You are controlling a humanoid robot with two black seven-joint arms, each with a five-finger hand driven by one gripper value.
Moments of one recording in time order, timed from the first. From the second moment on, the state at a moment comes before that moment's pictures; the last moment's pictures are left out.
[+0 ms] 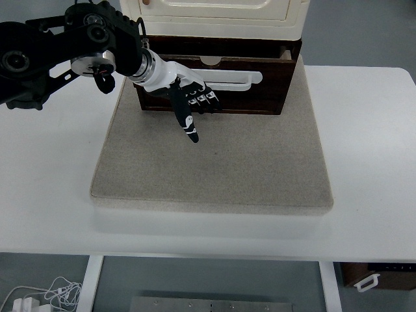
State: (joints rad) left arm -1.44 0.42 -0.18 -1.13 0.53 -0.47 0.60; right arm -0.03 0.00 -0.01 0.18 -0.07 -0.05 0.03
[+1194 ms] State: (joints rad) left arm -1.42 0.43 -0.21 -1.02 0.55 -0.45 0.57; right arm -0.03 0.00 -0.01 0.18 -0.07 -0.05 0.03
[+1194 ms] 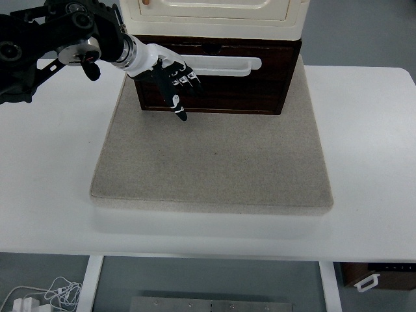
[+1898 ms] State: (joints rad) left arm -1.42 0.40 -0.58 -1.18 0.34 -0.61 0.56; right arm -0.03 0.00 -0.01 0.18 -0.07 -0.05 0.03
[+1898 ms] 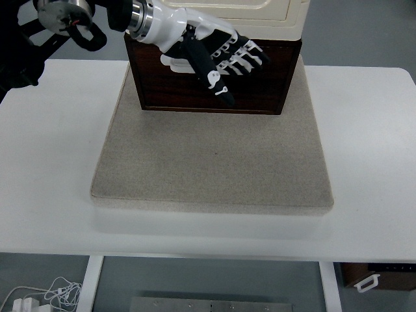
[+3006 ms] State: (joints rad) left arm -1.42 0.33 -1.27 -0.89 0.14 -0.47 0.16; right arm -0.03 0.00 -0.01 0.18 -0.07 -0.05 0.03
